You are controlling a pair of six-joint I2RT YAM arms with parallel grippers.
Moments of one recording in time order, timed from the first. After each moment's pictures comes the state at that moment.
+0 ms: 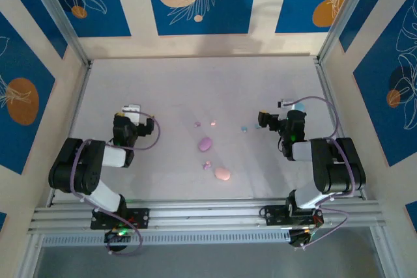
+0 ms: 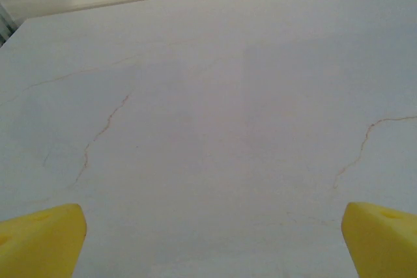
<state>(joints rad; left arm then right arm) -0.11 1.57 0.36 0.86 -0.09 0.08 0.02 1.52 0.39 0.72 -0.09 0.08</state>
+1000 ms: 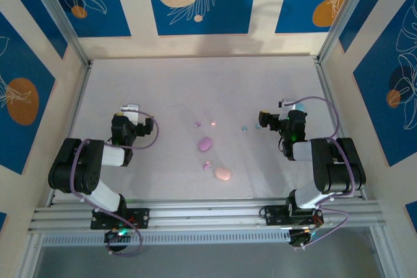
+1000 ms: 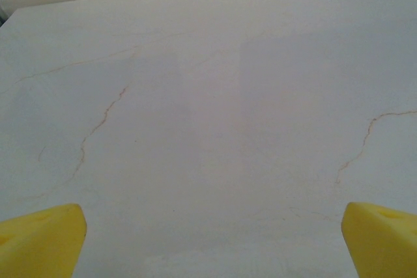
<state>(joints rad) -0.08 1.57 0.37 0.83 -0.05 0.08 0.01 1.52 0.39 0.72 -0.10 0.08</state>
